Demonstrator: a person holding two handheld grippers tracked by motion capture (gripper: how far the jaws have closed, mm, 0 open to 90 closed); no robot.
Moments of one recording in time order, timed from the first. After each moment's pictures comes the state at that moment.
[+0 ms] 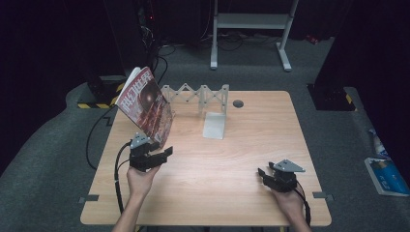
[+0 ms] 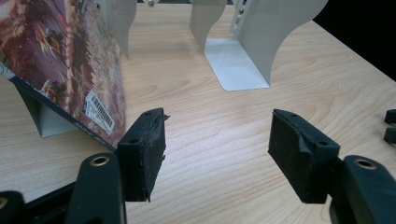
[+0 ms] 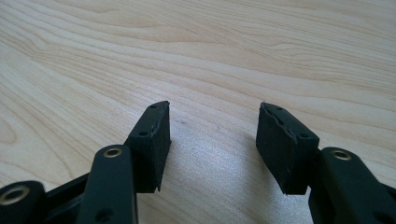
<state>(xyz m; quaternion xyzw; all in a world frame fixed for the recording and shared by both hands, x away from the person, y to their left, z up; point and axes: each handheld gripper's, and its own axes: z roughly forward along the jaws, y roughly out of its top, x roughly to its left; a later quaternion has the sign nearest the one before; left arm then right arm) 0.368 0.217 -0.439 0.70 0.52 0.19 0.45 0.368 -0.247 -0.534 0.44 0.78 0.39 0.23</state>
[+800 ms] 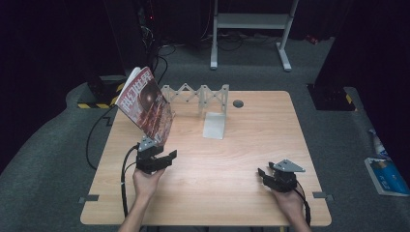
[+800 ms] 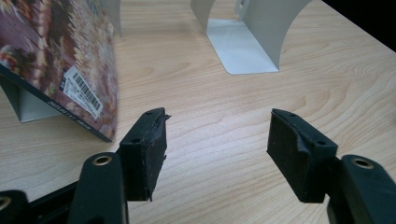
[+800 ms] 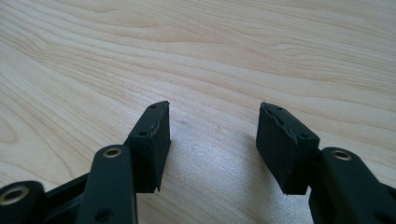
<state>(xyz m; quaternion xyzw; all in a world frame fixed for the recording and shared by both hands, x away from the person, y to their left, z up) 0.373 0.205 -0.462 0.71 0.52 0.18 0.44 0.368 -0.247 -0.534 0.44 0.78 0.39 0.23</state>
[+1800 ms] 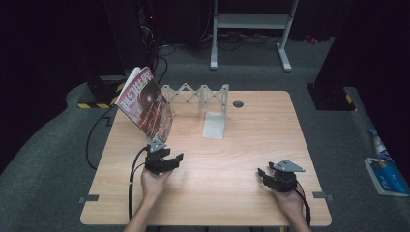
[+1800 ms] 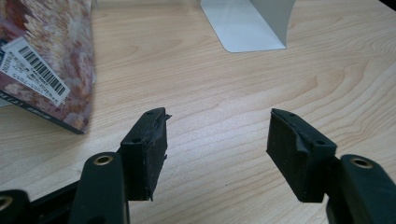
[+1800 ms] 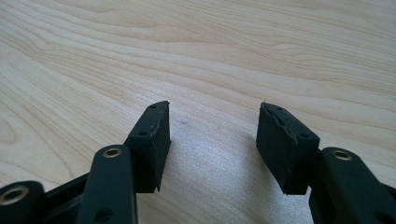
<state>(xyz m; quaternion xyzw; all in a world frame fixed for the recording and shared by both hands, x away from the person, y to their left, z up) 0.385 0.186 -0.486 0.73 0.52 0.18 0.41 0.368 -0.247 -0.534 0.44 0.78 0.39 0.23</state>
